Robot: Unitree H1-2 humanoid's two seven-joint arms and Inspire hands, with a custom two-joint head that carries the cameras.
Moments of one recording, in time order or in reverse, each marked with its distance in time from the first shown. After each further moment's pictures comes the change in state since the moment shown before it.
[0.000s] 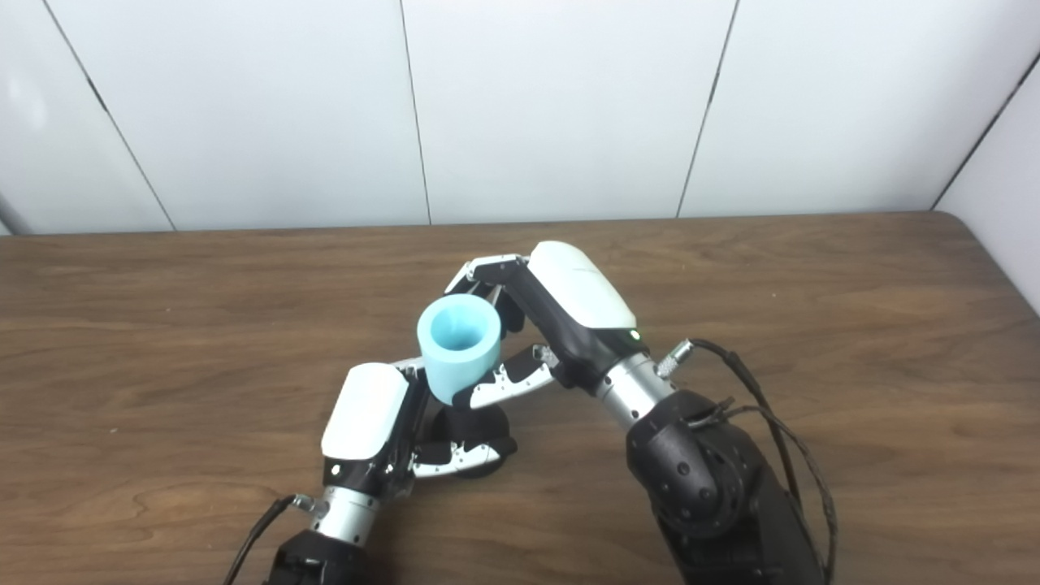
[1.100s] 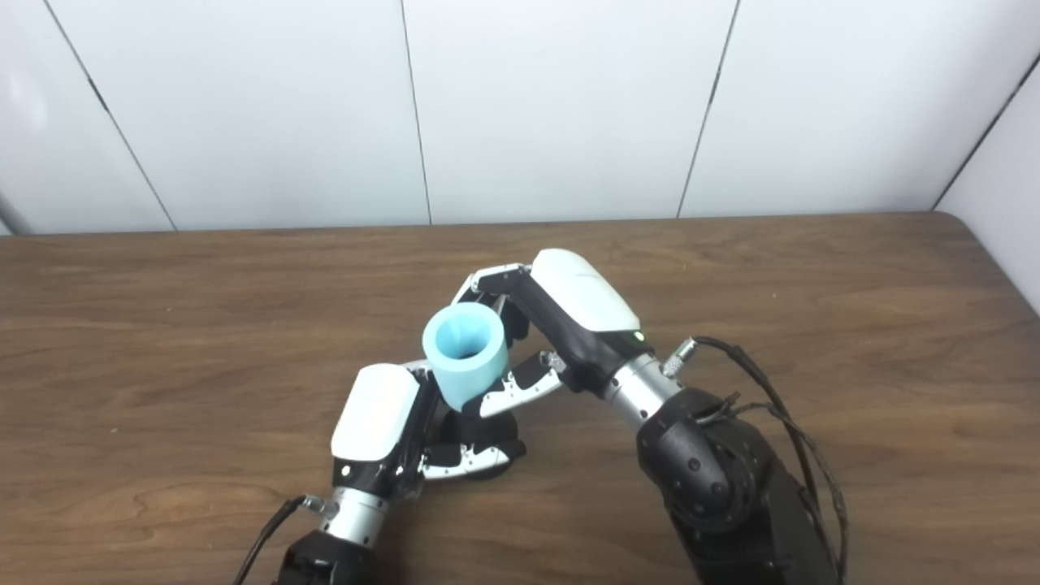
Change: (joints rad) left arm 0.000 -0.009 -0.014 0.000 0.017 0.012 0.000; right arm 0.009 -0.032 -0.014 0.024 0.028 -0.008 0.033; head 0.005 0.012
